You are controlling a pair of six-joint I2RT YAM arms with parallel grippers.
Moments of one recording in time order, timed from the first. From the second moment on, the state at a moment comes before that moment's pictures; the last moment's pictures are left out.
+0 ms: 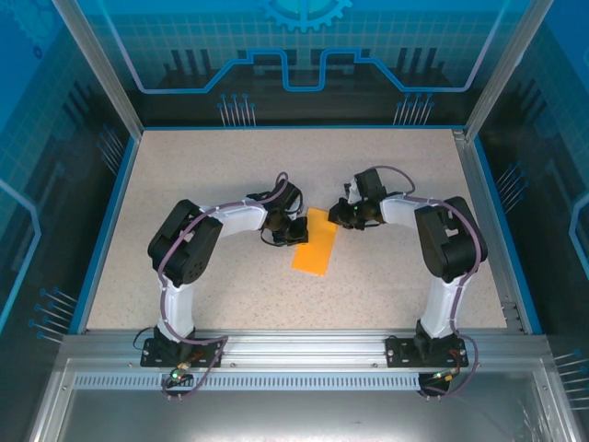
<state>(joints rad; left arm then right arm) -0.56 1.99 1.24 -0.42 0.38 -0.68 0.31 1.93 1.07 -0.18 -0.49 0.61</state>
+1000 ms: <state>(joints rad) -0.56 1.99 1.24 -0.42 0.38 -0.68 0.27 1.98 1.14 -0.23 -0.50 0.60</state>
